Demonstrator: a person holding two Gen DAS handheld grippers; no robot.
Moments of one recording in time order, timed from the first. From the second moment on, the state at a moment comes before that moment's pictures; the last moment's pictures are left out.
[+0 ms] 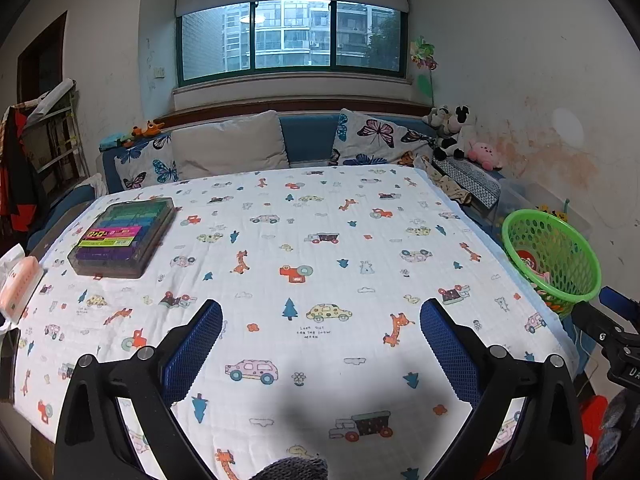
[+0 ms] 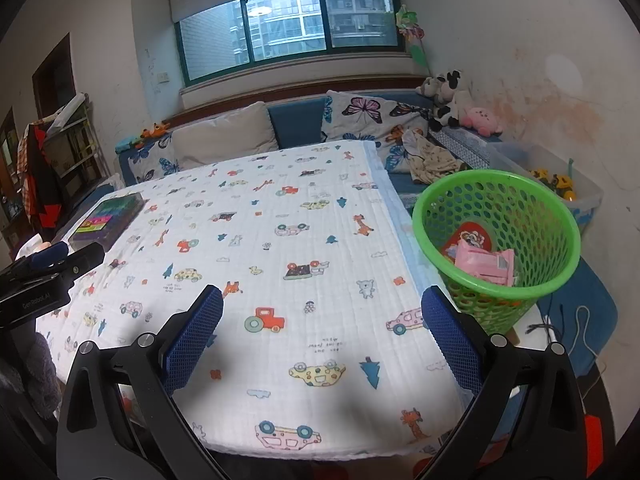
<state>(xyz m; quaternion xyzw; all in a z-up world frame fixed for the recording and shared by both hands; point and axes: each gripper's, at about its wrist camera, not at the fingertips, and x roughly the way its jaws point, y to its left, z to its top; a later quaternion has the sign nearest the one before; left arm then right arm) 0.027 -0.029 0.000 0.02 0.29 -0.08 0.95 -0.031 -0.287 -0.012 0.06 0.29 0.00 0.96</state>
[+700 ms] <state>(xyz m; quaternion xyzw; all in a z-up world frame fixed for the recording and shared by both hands) 0.026 -0.030 -0.003 0.01 0.30 -0.08 0.95 -0.028 -0.288 -0.012 0.06 0.29 0.01 0.95</state>
